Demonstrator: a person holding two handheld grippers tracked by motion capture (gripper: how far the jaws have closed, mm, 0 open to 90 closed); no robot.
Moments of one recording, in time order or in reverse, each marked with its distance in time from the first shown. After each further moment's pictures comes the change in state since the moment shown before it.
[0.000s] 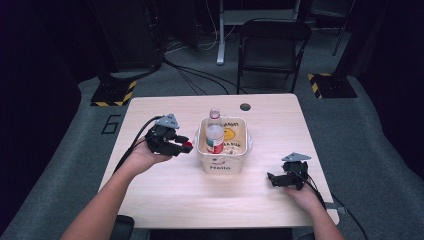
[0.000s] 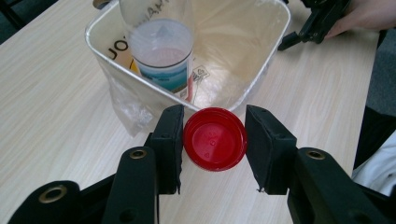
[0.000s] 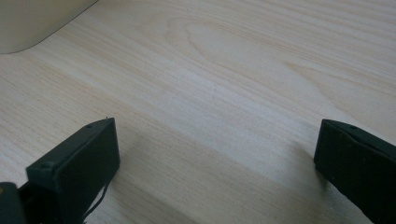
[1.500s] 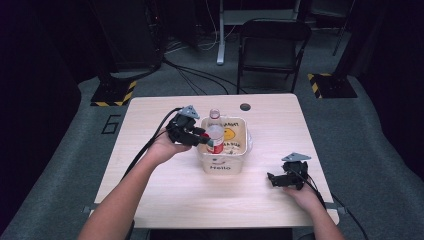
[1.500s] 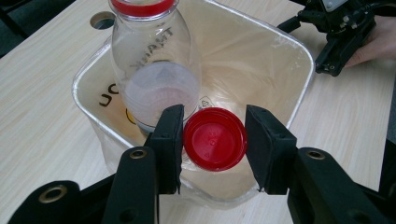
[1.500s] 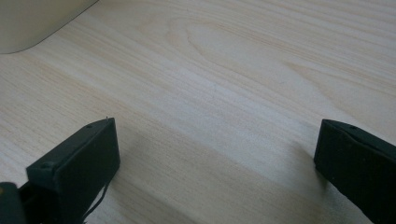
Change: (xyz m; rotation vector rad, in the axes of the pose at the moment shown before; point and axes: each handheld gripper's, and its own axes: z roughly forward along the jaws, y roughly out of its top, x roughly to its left) left arm 0.005 0.037 0.044 0.000 0.013 -0.011; right arm 0.000 0.000 0.000 0.001 0.001 0.000
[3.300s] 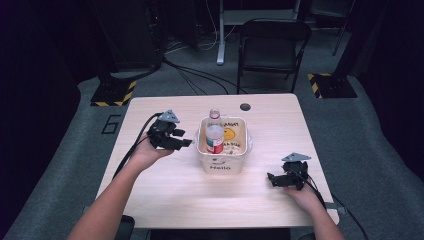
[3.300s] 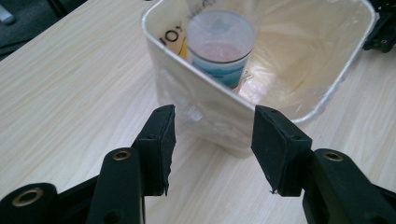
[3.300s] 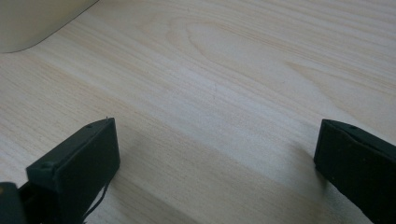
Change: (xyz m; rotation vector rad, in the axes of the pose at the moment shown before) left arm 0.021 -0.050 -0.029 -0.008 0.112 -0.061; right arm 0.001 0.000 0.000 0.001 0.001 0.004
